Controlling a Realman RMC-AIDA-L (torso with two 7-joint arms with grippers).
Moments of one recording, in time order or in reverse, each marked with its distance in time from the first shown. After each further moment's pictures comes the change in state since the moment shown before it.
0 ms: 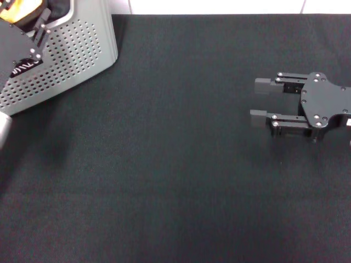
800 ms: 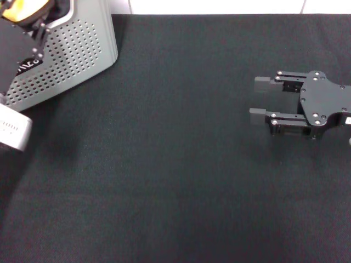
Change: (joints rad) left arm -0.033 -0.003 0.003 -0.096 -0.094 0.008 0.247; right arm 0.005 0.000 0.000 0.002 -0.002 0.009 -0.001
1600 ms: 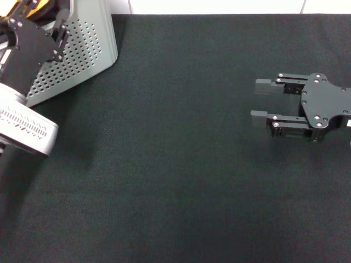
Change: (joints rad) left arm -0.052 0.000 -0.002 -0.104 -0.004 0.027 0.172; right arm -0.008 0.000 -0.001 0.000 0.003 -0.007 0.000
